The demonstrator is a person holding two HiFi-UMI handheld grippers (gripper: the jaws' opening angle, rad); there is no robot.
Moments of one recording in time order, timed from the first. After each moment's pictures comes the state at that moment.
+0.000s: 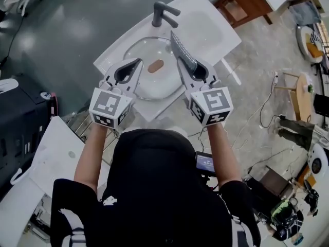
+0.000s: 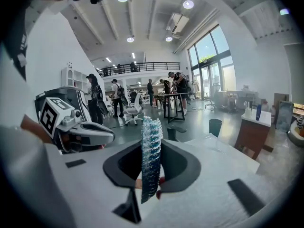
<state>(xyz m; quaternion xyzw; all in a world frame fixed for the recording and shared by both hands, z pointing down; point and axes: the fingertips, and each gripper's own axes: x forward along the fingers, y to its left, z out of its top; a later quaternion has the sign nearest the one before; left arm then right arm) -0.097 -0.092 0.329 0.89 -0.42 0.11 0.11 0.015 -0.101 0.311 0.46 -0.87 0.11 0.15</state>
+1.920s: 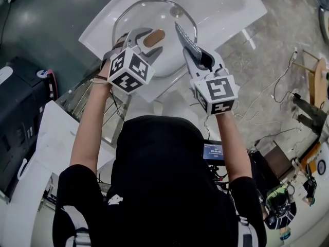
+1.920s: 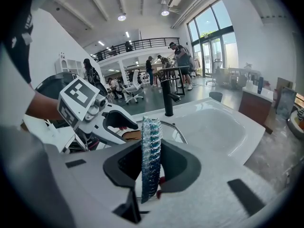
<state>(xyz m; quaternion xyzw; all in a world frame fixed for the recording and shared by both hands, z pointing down) -0.013 -0.102 0.526 0.88 -0.21 0.42 0.07 0.057 -0.092 0.469 0.42 -0.84 0.22 0.26</state>
